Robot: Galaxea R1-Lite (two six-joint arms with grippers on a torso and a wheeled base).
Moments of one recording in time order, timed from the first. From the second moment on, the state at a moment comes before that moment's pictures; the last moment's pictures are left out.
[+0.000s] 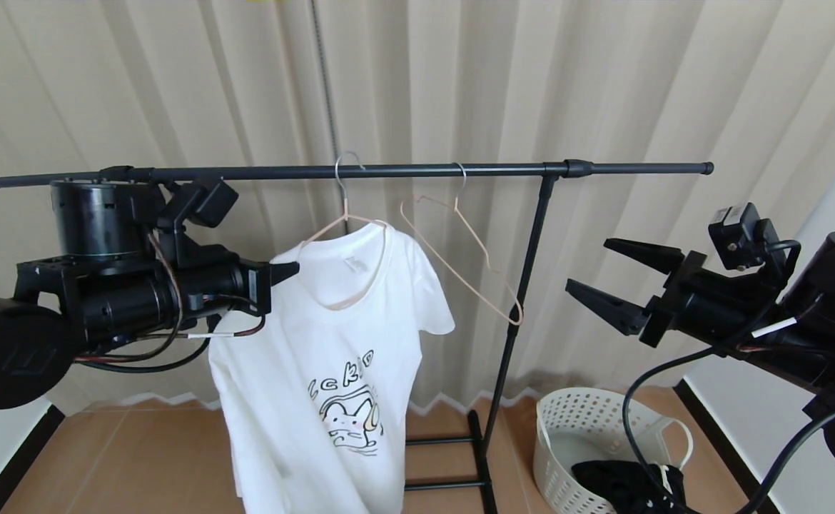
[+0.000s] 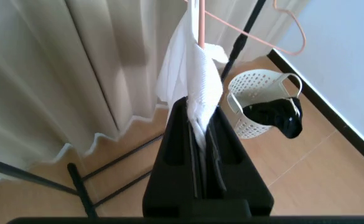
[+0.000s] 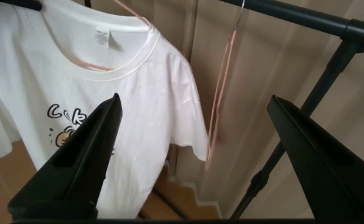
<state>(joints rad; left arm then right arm) -0.21 1.68 -0.87 -0.50 -0.32 0.03 0.18 1.74 -0.53 -1.24 0.59 -0.07</state>
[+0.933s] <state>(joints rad) -0.15 1.92 -1.14 -0.50 -0.31 0.01 0.18 1.74 -0.53 -1.24 0.59 -0.07</state>
